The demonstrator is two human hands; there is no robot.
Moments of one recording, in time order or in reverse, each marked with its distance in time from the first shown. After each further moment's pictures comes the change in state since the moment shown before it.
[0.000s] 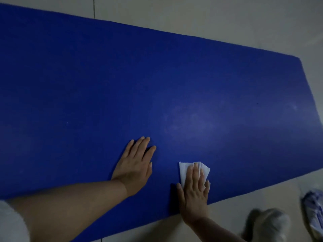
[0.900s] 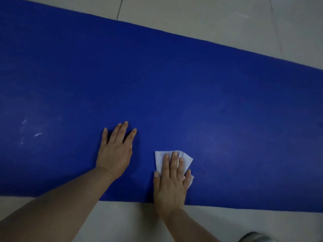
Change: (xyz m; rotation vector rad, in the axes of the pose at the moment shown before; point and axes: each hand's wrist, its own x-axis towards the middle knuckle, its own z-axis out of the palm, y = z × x) left_hand -0.009 0.051 0.011 0.169 0.073 -0.473; right_hand 0.032 0.036 0.024 -0.154 0.366 -0.329
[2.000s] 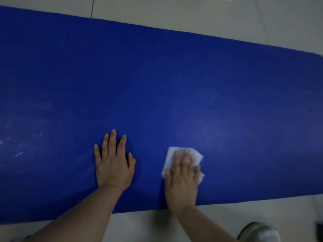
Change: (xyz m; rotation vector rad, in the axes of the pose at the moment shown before) left_hand -0.004 0.032 0.006 -0.084 -0.012 -0.231; right_hand 0.015 0.033 -0.015 -0.021 -0.008 0.088
